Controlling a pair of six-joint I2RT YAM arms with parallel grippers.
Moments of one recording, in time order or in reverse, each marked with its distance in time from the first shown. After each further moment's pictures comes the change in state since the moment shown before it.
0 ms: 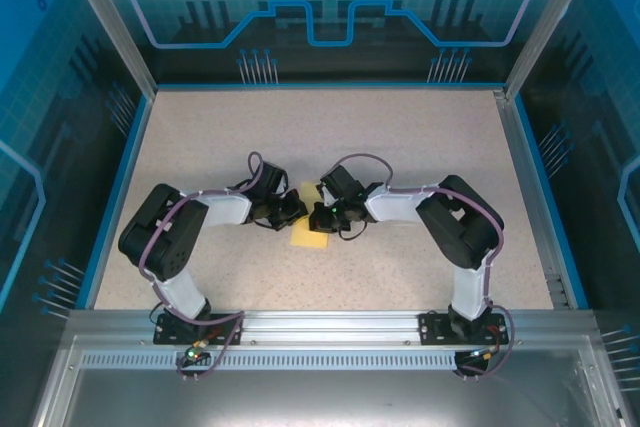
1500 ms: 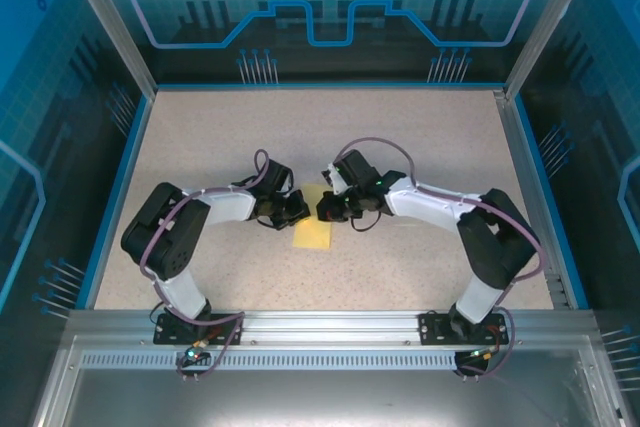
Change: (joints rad) left arm -0.023 0.011 0.058 -0.095 -0.021 0.060; right arm -0.034 -0.192 0.032 -0.193 -0.012 -0.157
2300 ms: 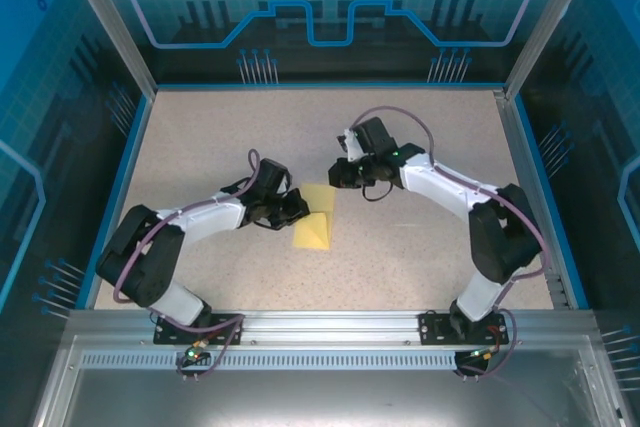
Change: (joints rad) left arm -0.032 -0.178 -0.035 -0.068 -0.032 -0.026; right arm -0.159 -0.031 0.123 -0.081 0.022 -0.116
